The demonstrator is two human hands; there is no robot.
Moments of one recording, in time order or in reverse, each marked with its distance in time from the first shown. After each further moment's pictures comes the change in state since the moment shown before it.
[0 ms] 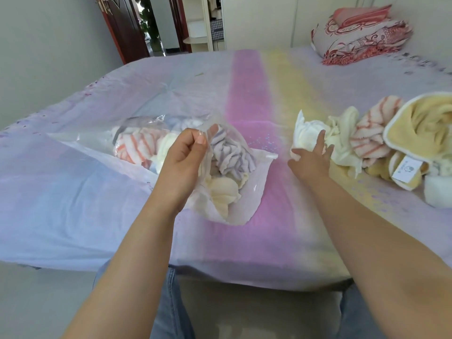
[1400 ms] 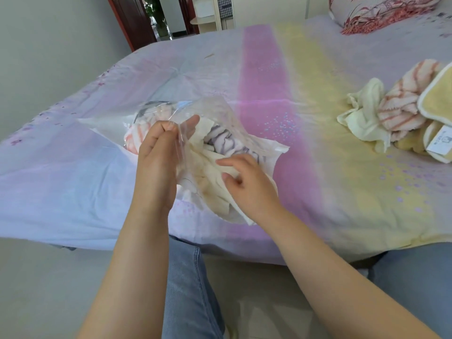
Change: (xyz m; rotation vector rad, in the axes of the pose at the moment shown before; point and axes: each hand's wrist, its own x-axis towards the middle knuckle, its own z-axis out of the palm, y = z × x) left_hand -0.035 0.011 -0.046 -0.215 0.174 -0.023; right_hand -0.187 -0.146 0.005 0.671 -0.127 -0.493
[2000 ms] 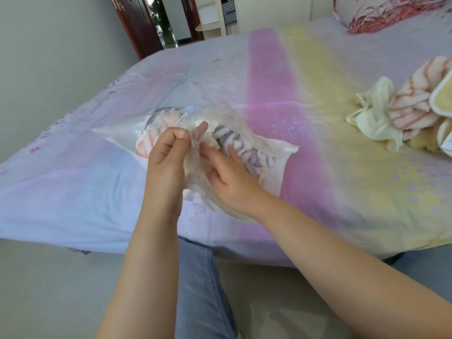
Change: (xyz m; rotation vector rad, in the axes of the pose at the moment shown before) left_hand -0.011 0.009 -0.005 0.029 -0.023 0.029; right_hand 0.025 -0.043 0.021 0.070 -0.117 -0.291
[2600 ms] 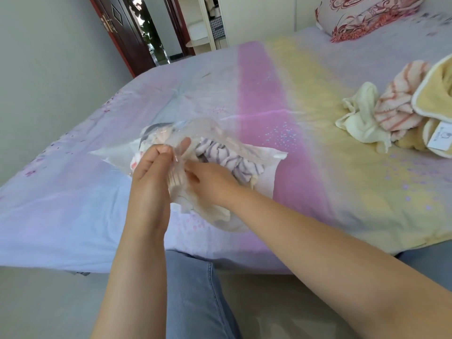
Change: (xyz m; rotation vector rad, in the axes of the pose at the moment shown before) left_hand 0.007 0.004 -0.013 -0.044 0.009 -0.063; right_hand 0.042 0.026 0.024 -0.209 -0.113 0.097
